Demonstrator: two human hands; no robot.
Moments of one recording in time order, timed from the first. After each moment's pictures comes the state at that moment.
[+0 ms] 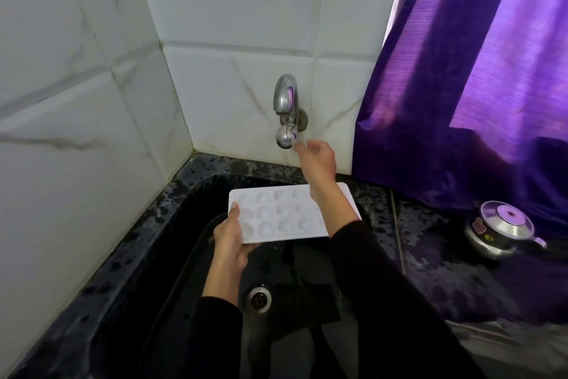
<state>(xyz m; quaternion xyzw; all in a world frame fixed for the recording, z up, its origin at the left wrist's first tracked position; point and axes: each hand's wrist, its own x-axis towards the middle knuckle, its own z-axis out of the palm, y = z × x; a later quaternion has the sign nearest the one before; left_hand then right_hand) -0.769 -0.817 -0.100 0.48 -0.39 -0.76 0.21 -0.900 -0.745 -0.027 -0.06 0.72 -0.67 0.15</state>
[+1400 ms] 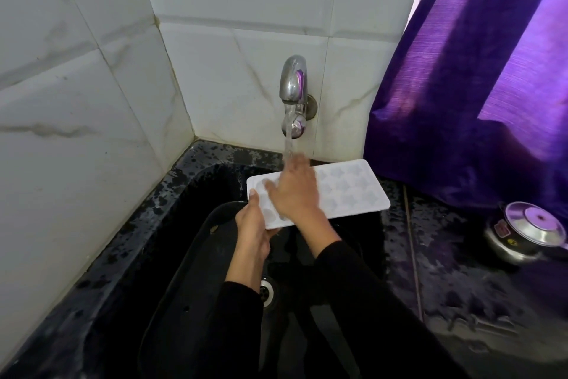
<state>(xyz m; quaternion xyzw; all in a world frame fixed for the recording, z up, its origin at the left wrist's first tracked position) -0.811 -0.812 -0.114 0.47 -0.37 -0.77 0.21 -0.884 -0.773 -0.089 -0.31 0.92 -0.23 0.08</state>
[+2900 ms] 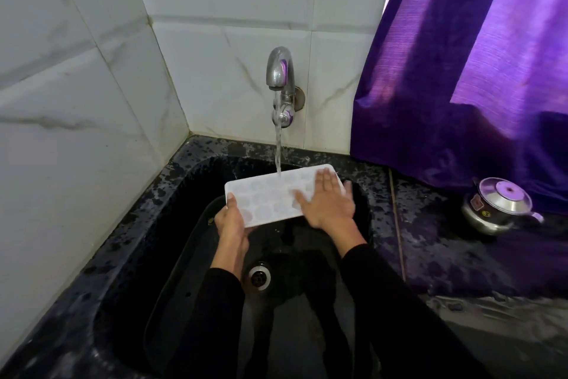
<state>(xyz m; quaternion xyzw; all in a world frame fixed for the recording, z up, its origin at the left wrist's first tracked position) -0.787 -0.823 -0.151 0.51 -0.40 -0.72 0.26 -0.889 -0.692 -0.124 -0.27 0.95 -0.01 0.13</state>
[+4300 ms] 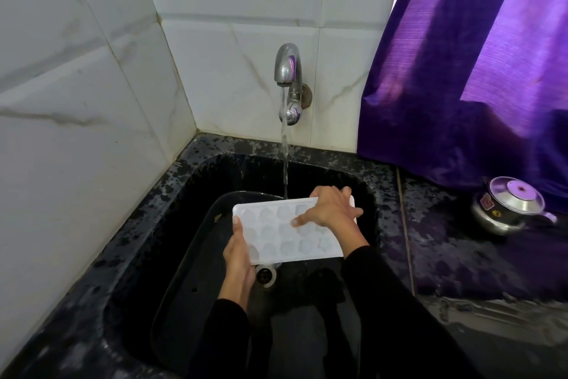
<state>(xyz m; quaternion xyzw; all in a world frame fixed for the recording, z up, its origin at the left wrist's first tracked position) -0.742 -0.798 -0.183 0.51 -0.35 -0.76 0.20 -0.881 -0.695 -0.121 -0.17 0.95 -0.18 0.21</state>
